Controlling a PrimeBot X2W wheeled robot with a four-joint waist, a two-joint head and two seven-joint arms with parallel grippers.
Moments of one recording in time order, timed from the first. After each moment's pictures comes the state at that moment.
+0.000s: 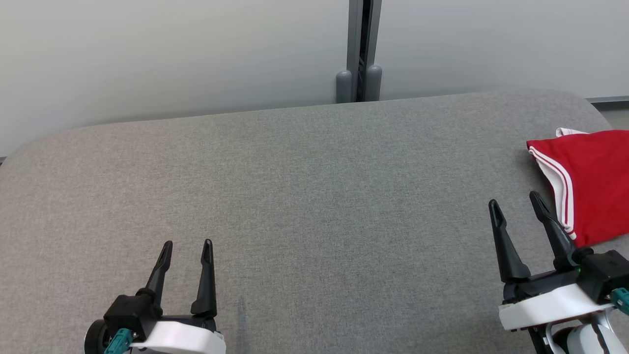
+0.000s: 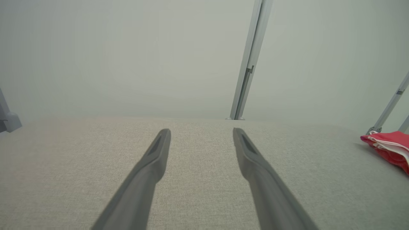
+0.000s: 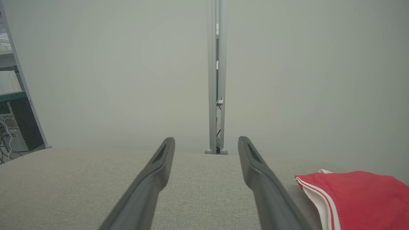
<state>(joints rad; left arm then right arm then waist) 0.01 0.05 -0.13 0.17 -0.26 0.05 -0.26 -0.09 -0.14 0.10 0.10 0.21 0.13 -0.26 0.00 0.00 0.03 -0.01</state>
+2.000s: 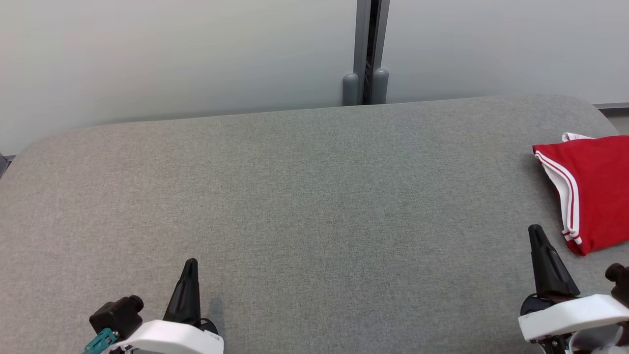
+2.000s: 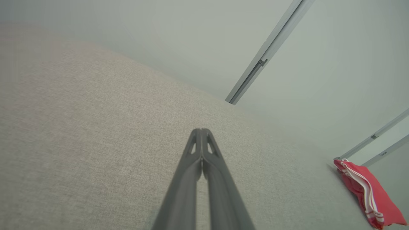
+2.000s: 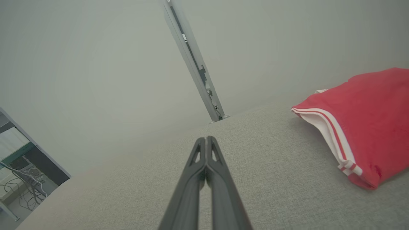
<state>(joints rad) -0.01 0.04 -0.15 0.29 -0.64 0.01 -0.20 -0.03 -0.13 0.03 0.16 0.57 0.13 -0.16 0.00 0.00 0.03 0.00</state>
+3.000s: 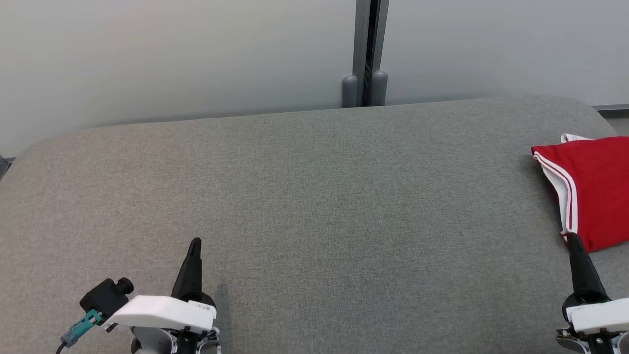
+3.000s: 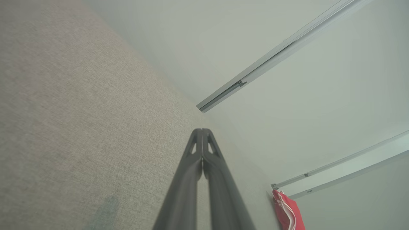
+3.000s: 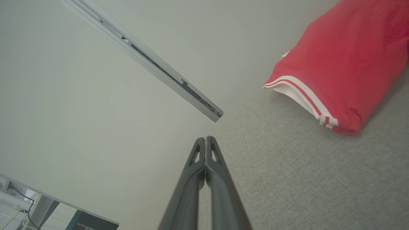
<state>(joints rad) -0.10 0.04 -0.16 0.32 -1.03 -0.04 -0.13 -0.01 -0.11 -0.11 0.15 0.99 0.13 -0.03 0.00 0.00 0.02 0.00</state>
